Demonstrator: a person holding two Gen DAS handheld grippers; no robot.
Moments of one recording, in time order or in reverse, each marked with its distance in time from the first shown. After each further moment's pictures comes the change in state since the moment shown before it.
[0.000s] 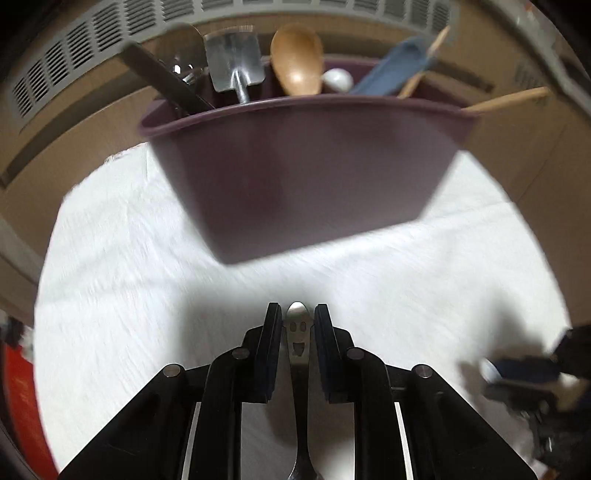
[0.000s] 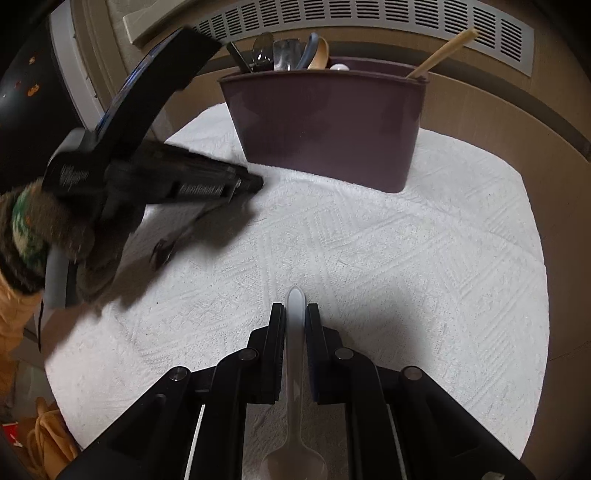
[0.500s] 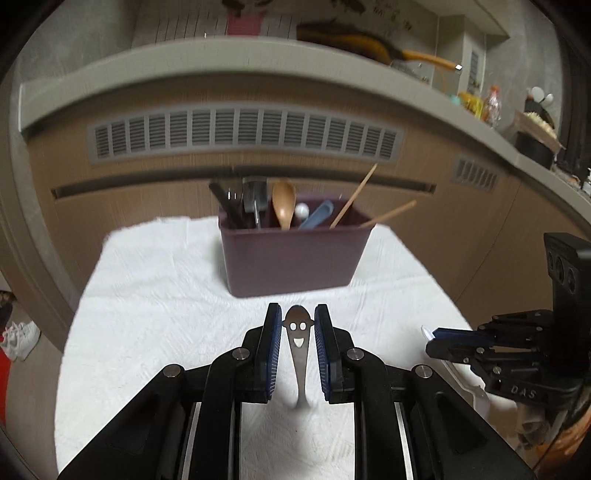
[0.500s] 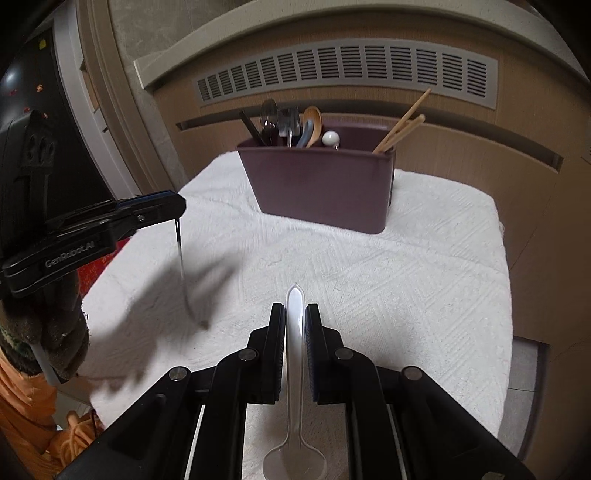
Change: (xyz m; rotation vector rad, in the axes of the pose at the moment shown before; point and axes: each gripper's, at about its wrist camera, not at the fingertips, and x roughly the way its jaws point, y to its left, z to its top) left arm -0.147 -0.008 -0.036 -0.066 -0.354 -0.056; right arm -0.068 0.008 0.004 0.046 -0.134 0.016
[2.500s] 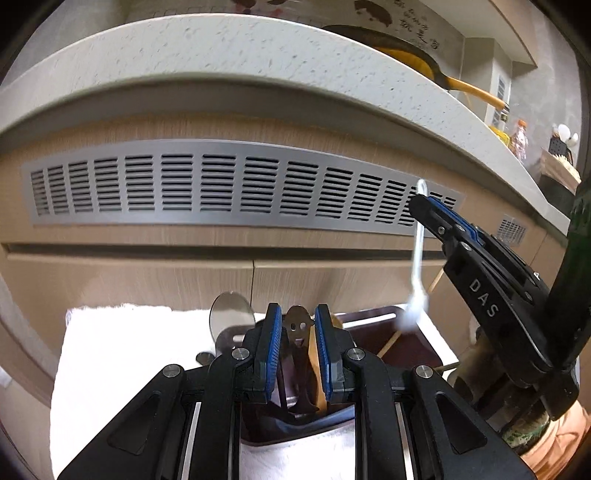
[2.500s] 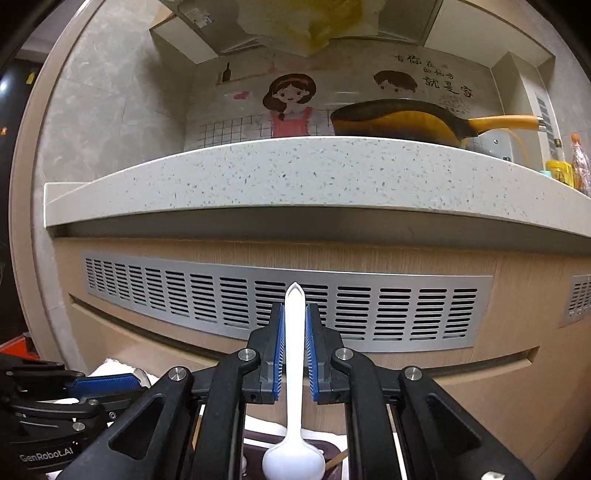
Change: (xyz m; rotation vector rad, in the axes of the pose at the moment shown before) left arm 0.134 0.052 0.134 -0.060 -0.044 -0.041; right arm 0.059 -0.024 0.186 -0.014 -0.660 -0.371
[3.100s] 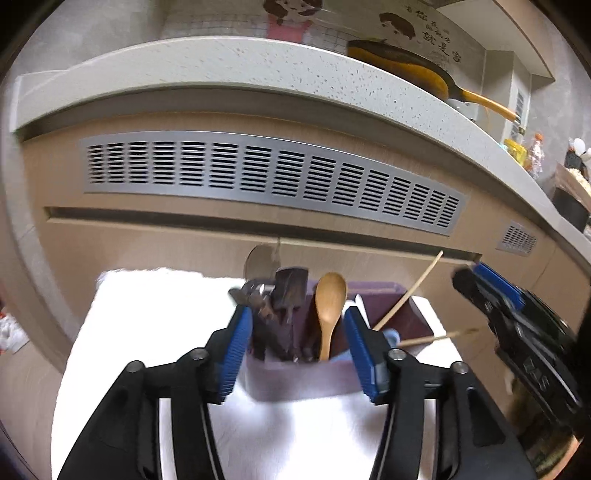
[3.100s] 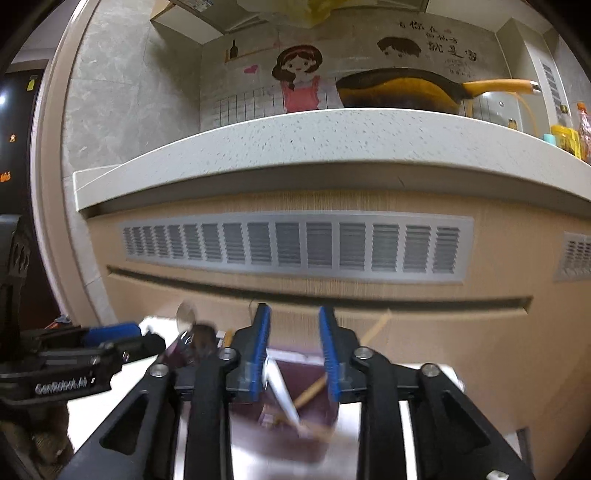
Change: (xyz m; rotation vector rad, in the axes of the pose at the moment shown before) left arm -0.060 -0.009 -0.041 -0.073 -0.032 0.126; right arm -0.068 -0.015 -0.021 0.041 0.171 0.103
